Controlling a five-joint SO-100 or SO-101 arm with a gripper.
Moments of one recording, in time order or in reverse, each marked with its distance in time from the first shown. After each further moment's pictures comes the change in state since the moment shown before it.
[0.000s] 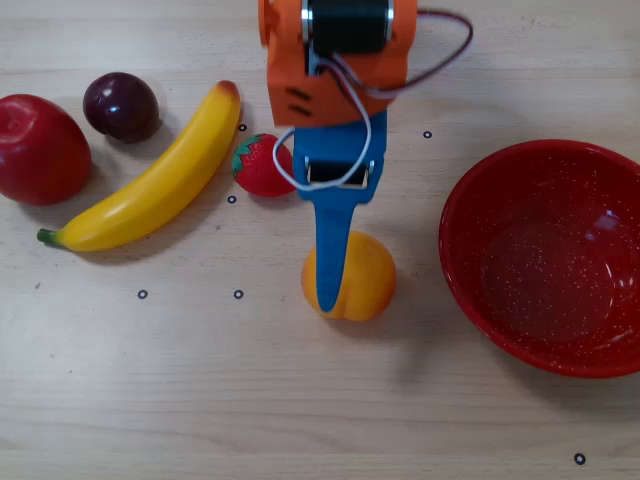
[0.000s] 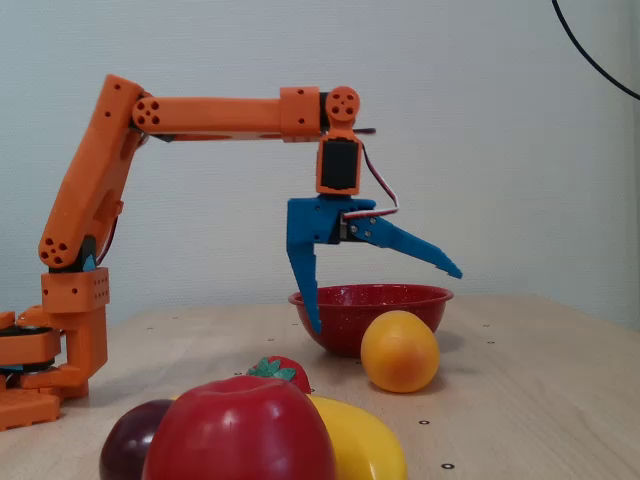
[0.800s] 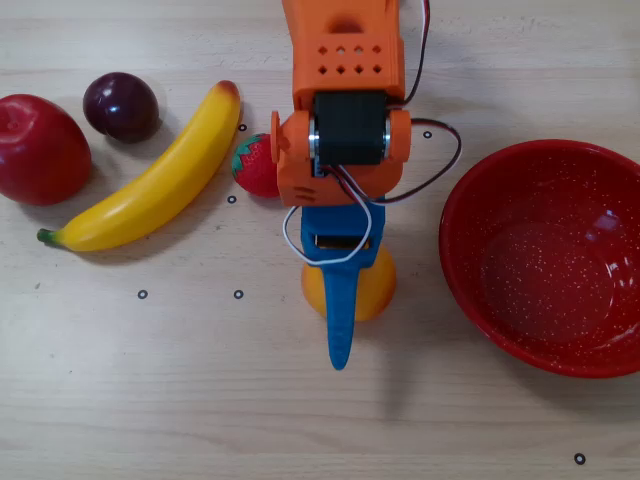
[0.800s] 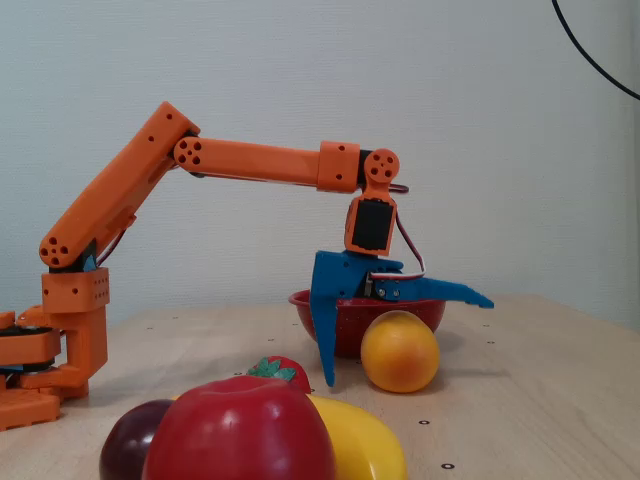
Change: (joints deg) arm 0.4 -17.8 -11.0 -1.1 2.2
